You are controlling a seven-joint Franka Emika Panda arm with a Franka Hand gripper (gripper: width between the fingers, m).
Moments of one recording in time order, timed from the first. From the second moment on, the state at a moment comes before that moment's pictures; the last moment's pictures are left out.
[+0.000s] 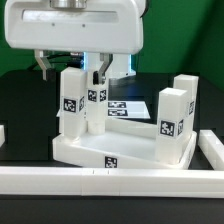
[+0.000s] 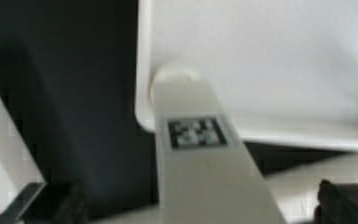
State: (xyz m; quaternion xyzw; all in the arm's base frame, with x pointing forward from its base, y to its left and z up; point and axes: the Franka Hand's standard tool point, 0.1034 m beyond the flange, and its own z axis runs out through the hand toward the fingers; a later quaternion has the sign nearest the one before) arm 0.556 -0.088 0.121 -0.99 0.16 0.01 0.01
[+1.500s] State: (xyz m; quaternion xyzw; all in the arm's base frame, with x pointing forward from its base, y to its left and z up) arm 0.570 -0.090 0.122 -0.98 0.21 0.02 0.01
